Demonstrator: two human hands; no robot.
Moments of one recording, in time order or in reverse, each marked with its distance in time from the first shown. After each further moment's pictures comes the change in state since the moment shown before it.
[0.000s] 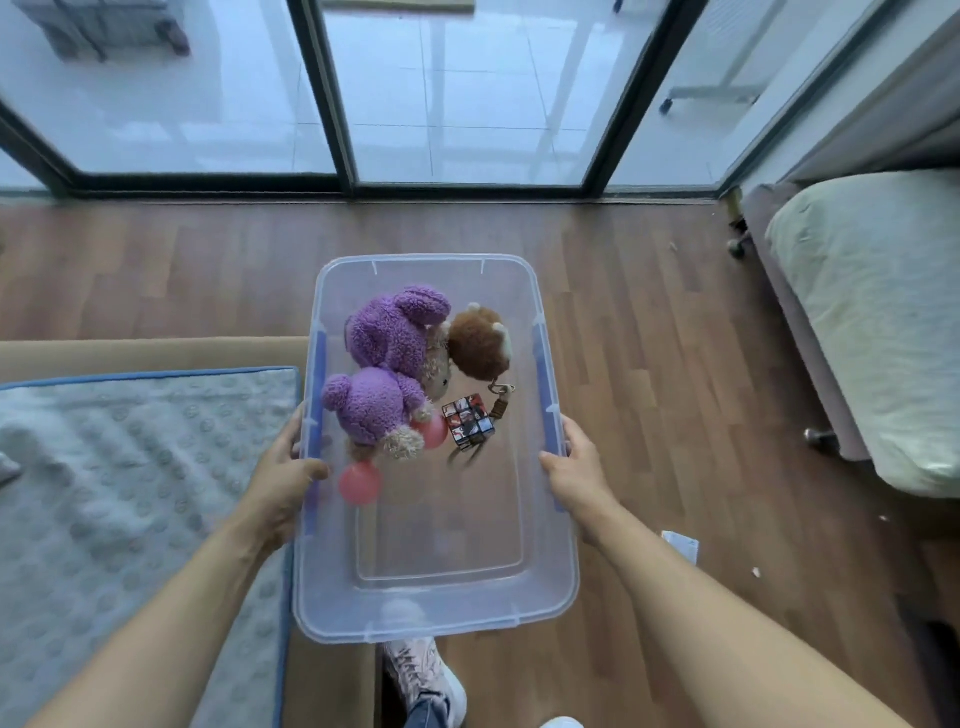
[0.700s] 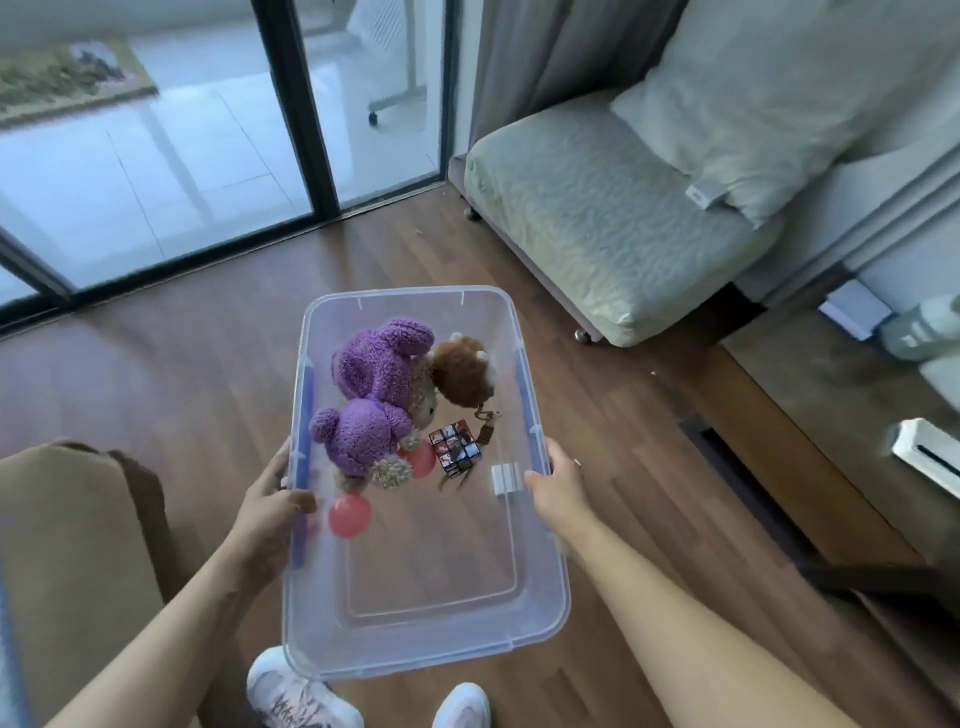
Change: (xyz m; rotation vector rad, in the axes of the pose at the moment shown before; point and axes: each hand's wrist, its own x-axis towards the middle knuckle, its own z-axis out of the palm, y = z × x) left_hand -0.203 -0.063 0.313 0.232 -0.350 0.060; right_hand -0.155 0.163 -0.330 0.135 0.384 0.122
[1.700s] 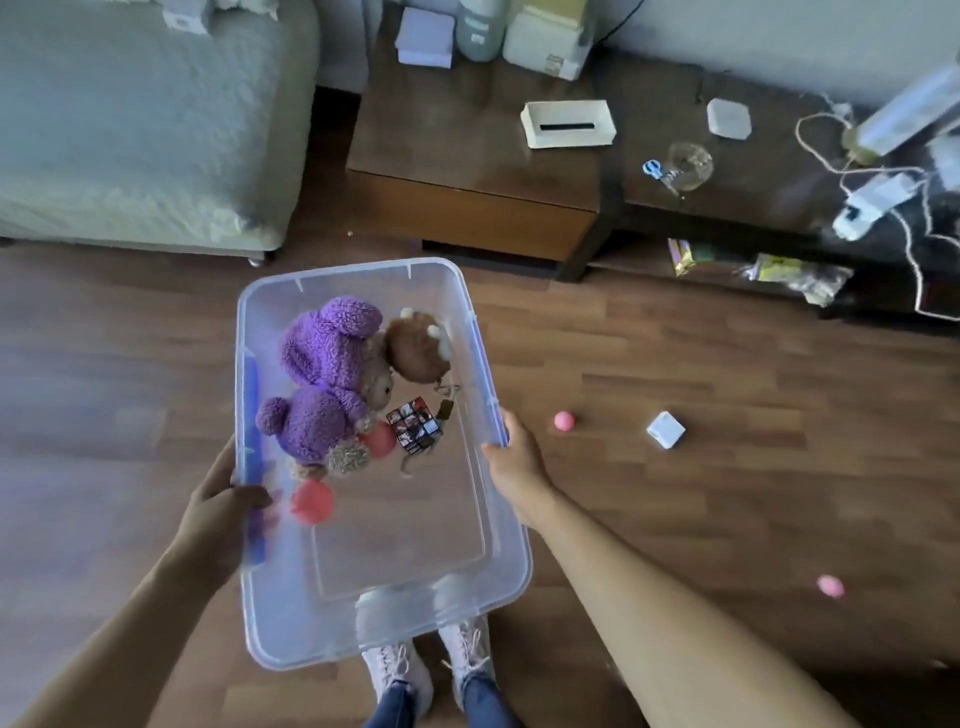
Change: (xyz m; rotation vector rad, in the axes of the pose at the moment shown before) left_hand -0.023 -0.058 0.266 0.644 -0.641 -0.128; right_hand -0.094 0.209 -0.144 0.589 0.543 0.422
